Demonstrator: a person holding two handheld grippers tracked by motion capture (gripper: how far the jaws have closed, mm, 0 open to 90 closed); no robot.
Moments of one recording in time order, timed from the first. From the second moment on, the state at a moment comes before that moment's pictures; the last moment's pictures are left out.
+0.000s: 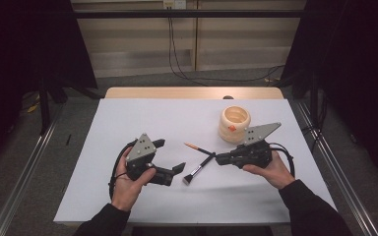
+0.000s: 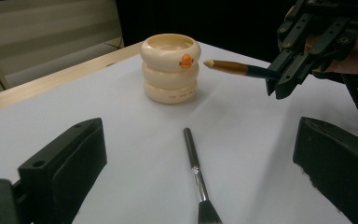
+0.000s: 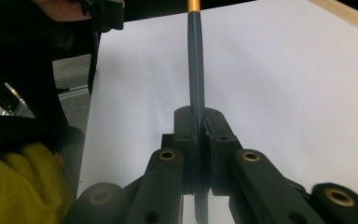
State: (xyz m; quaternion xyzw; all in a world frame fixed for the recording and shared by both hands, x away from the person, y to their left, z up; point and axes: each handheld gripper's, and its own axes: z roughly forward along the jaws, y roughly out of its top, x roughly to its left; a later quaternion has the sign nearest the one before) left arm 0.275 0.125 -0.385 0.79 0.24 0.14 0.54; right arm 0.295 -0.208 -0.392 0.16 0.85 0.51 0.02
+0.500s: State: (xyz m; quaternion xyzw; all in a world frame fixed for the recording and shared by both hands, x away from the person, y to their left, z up) left arm 0.274 0.121 -0.386 0.79 0.24 0.13 0.55; right arm 0.294 -0.207 -0.394 0.17 0.79 0.59 0.02
